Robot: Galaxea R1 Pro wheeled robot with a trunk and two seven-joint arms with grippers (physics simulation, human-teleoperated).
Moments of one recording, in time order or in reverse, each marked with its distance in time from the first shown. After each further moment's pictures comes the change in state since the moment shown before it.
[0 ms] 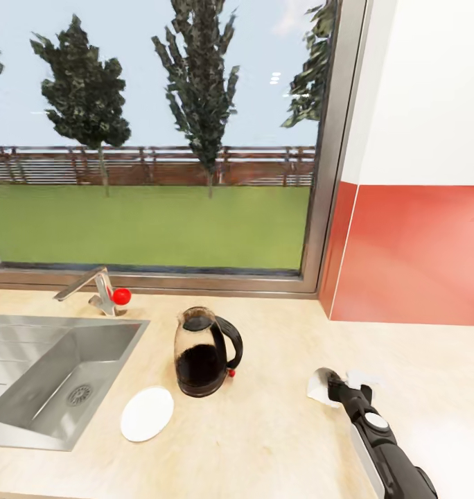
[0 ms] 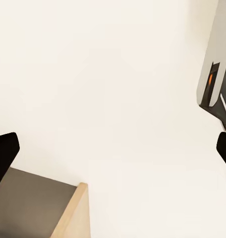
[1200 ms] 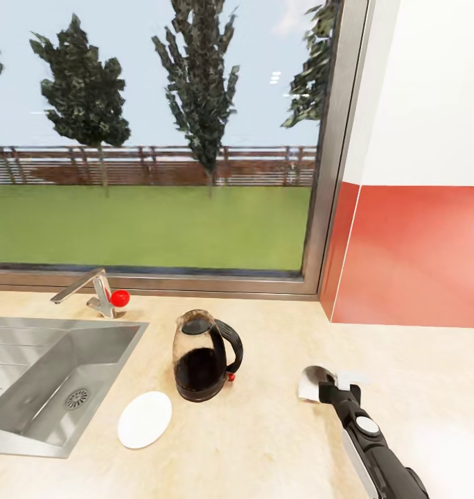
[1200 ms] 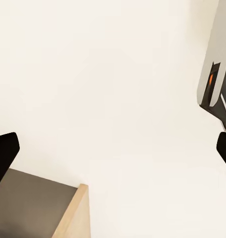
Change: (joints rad) left arm 0.000 0.001 0.000 0.000 0.000 0.000 0.000; right arm 0.000 0.002 0.072 0.036 0.003 -0.065 0.016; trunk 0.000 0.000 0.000
